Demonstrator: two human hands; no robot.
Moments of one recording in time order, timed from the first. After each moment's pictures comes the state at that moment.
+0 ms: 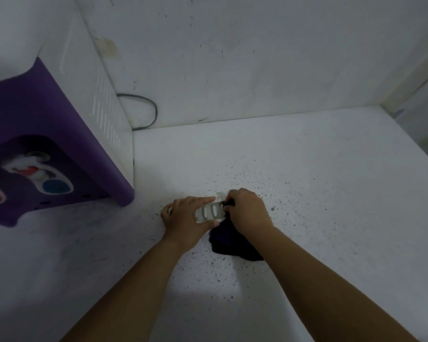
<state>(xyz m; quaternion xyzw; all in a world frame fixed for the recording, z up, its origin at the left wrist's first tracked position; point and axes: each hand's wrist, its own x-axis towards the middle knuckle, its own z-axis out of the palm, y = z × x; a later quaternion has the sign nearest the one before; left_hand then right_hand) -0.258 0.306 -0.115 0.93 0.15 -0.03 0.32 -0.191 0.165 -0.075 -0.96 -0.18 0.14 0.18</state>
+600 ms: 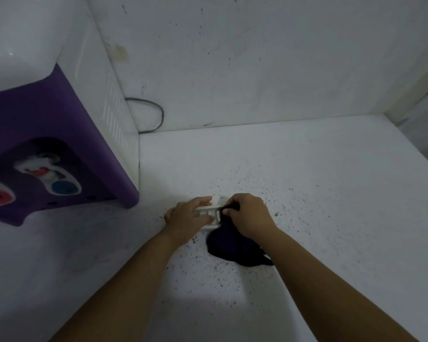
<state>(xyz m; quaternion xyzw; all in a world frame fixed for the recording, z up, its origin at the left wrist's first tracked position) -0.249 0.325 -0.105 0.85 0.16 -0.13 0.48 -0.190 0.169 -0.059 -0.93 -0.12 0.20 0.26</state>
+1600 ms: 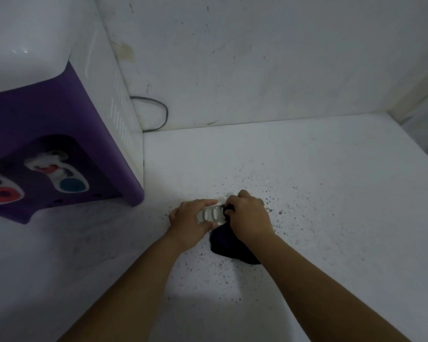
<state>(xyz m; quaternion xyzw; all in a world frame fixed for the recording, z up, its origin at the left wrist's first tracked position) -0.261 0.325 -0.119 0.87 0.13 -0.09 0.46 -0.206 0.176 -0.071 -0.96 -0.21 0.09 0.15</state>
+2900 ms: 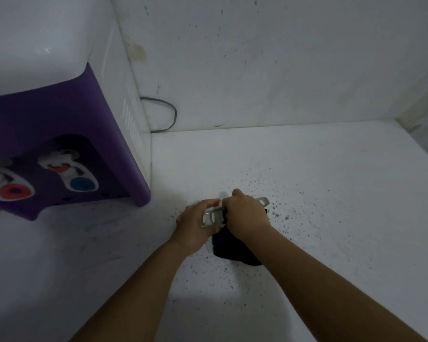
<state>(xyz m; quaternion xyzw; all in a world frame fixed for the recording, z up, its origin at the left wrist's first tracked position) -0.263 0.326 -0.116 0.82 0.14 -0.06 0.55 -0.203 0.203 -0.049 -0.95 -0.29 0.14 0.03</state>
